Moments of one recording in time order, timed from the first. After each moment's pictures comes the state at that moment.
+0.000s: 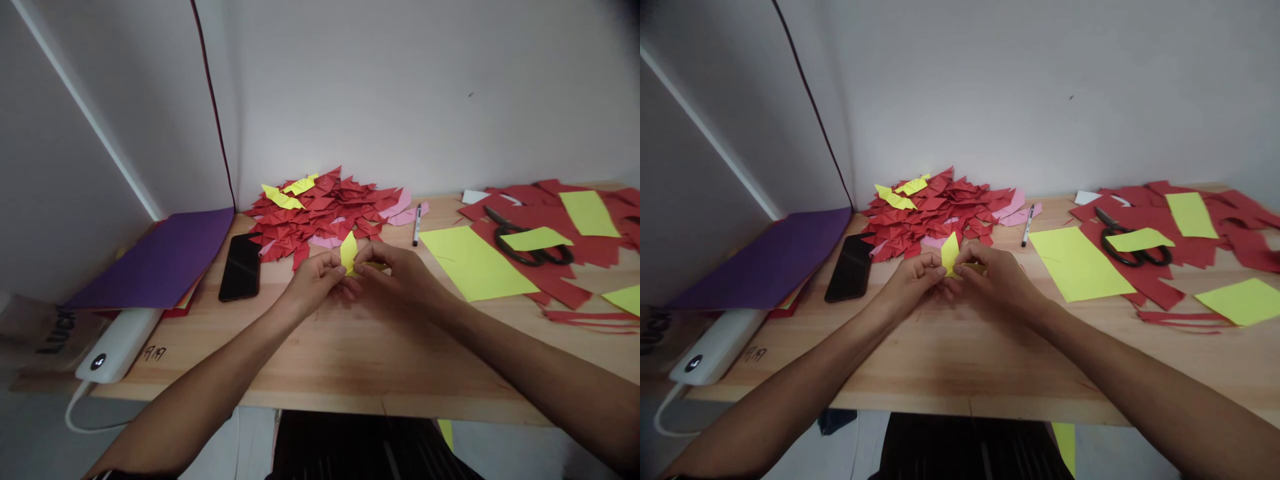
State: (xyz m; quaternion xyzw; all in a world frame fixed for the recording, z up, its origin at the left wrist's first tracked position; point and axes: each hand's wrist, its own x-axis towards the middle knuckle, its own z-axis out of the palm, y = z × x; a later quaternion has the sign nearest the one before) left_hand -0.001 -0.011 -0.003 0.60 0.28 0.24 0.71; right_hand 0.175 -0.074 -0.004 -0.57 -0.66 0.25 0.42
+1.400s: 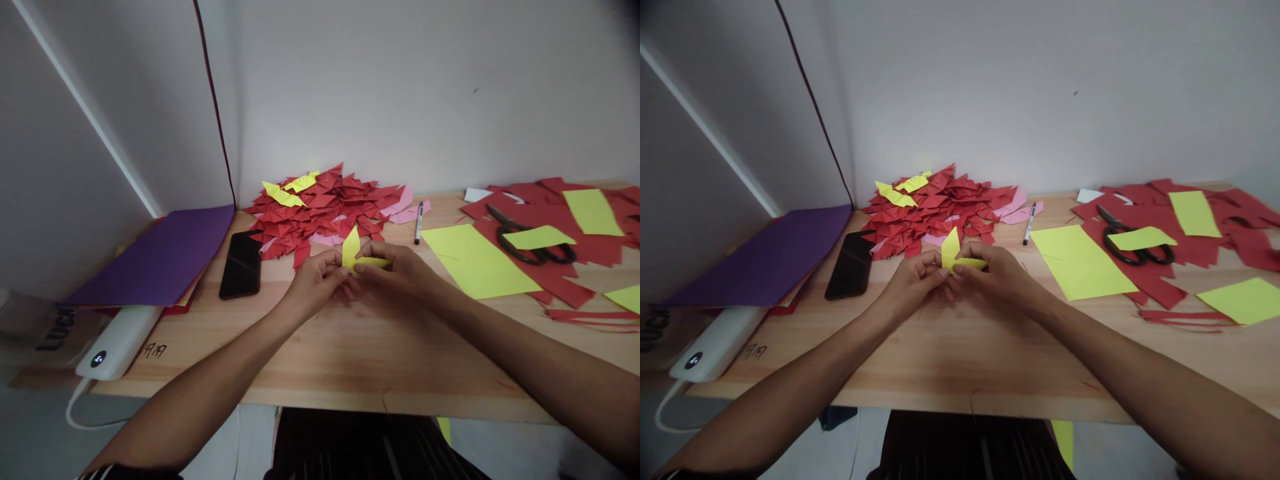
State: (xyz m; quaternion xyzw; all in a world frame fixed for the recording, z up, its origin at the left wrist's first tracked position) left_hand 0.000 -0.014 -0.002 0.62 0.27 0.25 0.69; right_hand 0.178 -0.071 -0.002 -0.56 -0.66 0.30 0.40
